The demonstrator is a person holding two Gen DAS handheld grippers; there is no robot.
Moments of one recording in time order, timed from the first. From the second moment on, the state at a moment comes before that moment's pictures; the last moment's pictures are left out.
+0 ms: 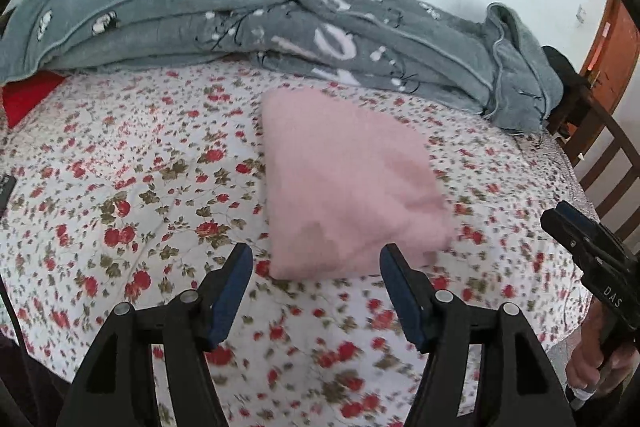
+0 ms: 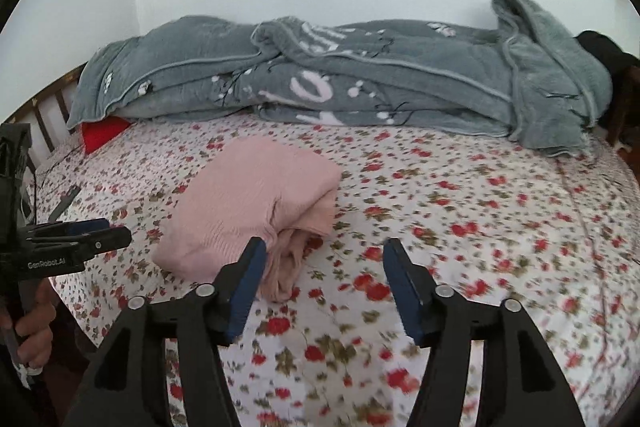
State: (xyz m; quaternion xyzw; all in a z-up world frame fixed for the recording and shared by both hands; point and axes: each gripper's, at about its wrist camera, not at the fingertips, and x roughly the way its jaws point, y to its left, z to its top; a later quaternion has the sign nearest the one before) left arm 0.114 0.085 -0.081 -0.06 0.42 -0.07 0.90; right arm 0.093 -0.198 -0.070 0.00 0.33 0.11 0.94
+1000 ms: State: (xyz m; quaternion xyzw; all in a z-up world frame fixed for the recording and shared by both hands) left arm 0.008 0.029 -0.011 0.00 0.35 -0.05 0.94; right arm -0.025 -0.256 -0.012 0.01 0.30 0.04 0.95
